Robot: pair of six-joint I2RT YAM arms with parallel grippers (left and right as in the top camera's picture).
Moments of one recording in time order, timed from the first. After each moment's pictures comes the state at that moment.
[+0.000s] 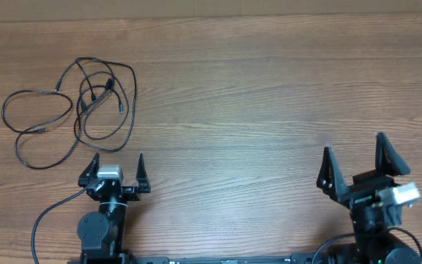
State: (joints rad) left arm 0.02 0.02 0.01 -0.08 0.03 0.00; right arm 0.09 0.02 0.18 0.34 -0.13 0.14
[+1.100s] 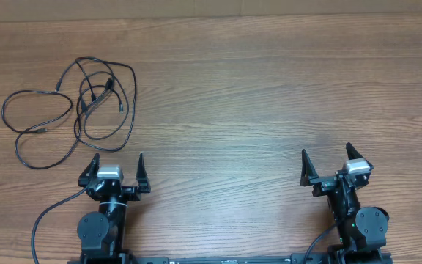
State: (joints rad) left arm 0.02 0.02 0.01 -0.08 0.03 0.00; right arm 0.09 0.01 0.02 -0.04 -0.05 0.00
